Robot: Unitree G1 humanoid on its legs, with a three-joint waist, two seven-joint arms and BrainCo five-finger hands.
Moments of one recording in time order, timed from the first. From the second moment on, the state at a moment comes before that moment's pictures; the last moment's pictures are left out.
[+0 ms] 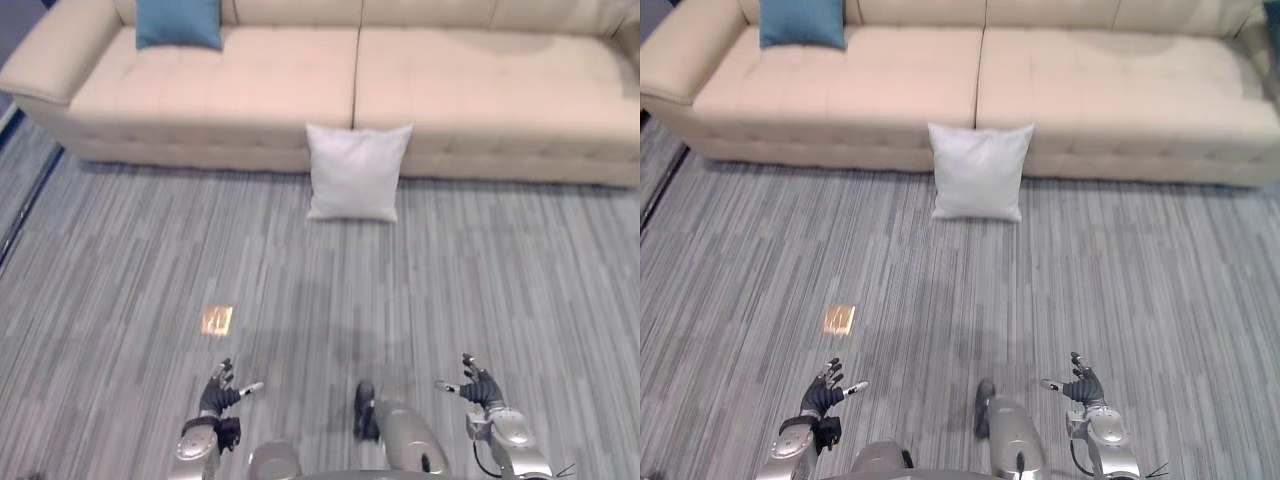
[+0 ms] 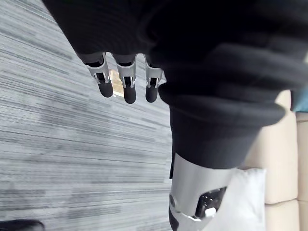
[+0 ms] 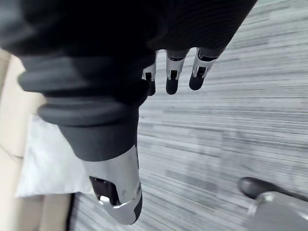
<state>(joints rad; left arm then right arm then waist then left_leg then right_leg) 0.14 0.14 0.07 0.70 -0.15 -0.16 0.00 0.09 -0.22 -0.13 0.68 0.05 -0.13 0.00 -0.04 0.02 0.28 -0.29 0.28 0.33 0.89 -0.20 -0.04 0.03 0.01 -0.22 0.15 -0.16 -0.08</state>
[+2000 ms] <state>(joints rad) -0.52 0.08 0.15 0.71 -0.29 -0.20 0.17 -0.60 -0.18 -0.01 0.68 0.13 -0.15 -0.22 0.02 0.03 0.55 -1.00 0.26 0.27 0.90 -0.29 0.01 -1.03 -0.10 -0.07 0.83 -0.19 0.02</state>
